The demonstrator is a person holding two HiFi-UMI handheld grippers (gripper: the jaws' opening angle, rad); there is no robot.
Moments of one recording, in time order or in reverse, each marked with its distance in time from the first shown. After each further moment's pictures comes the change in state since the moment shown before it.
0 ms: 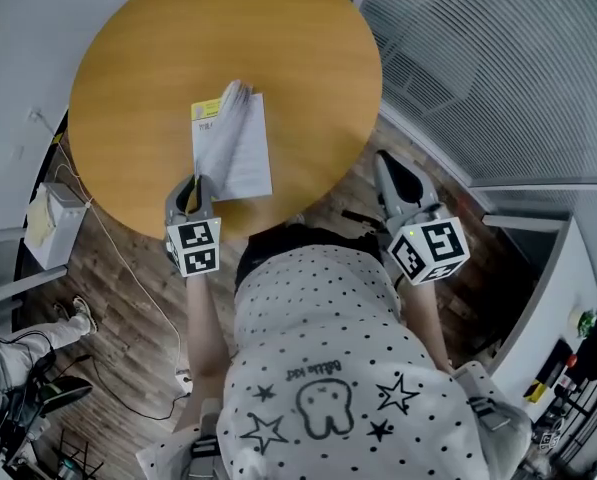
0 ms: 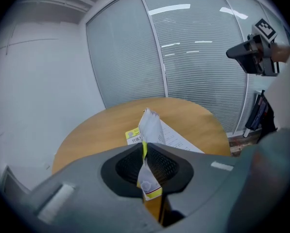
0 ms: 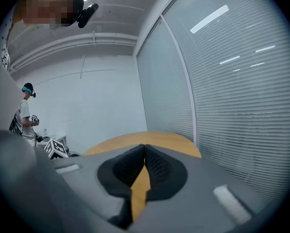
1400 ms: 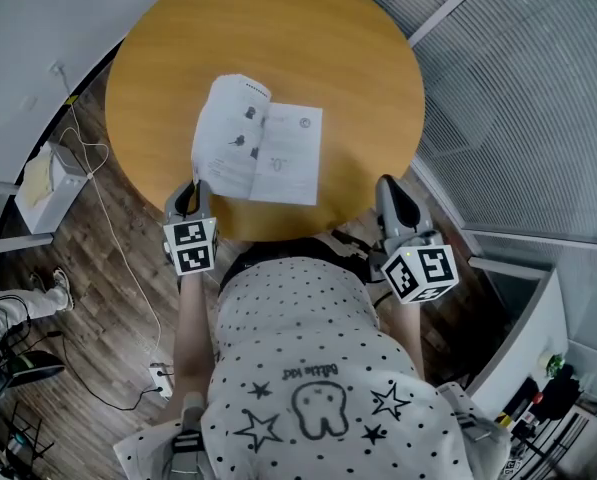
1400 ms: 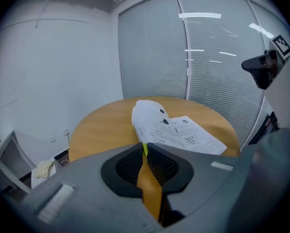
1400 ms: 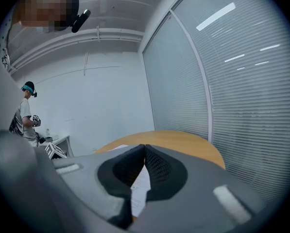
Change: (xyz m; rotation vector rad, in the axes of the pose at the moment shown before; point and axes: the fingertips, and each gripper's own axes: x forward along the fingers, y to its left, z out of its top) left arm -0.033 0.122 -0.073 -0.253 0.030 0.075; right arm 0.061 0.118 0.004 -0.005 0.024 0.032
